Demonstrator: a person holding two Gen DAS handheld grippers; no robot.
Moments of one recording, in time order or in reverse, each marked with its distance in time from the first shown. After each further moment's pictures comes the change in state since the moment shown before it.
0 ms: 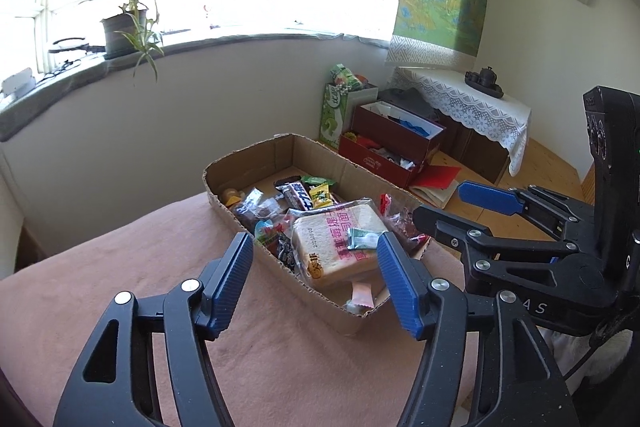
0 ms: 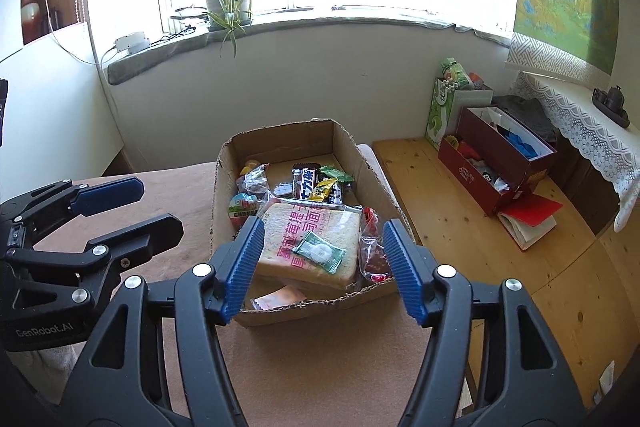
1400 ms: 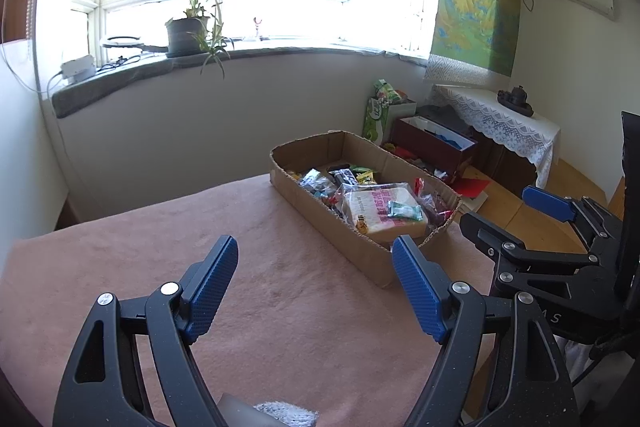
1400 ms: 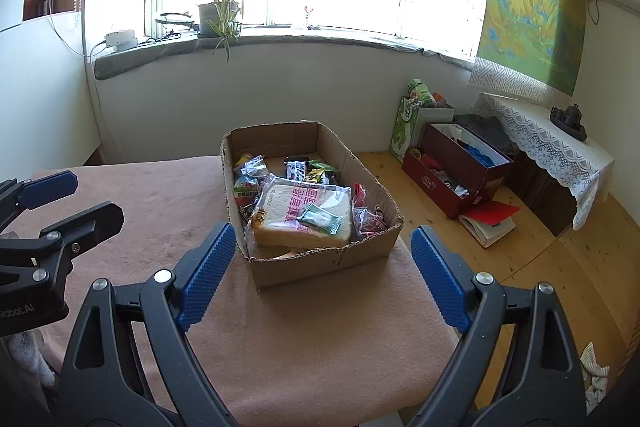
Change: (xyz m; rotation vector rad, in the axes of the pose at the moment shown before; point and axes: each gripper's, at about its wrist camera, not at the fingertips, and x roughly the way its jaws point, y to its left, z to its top) left arm -0.059 0.014 -0.046 -0.063 -0.068 0.144; right arm -0.051 0.043 -0.039 -0.033 -0.074 -0.163
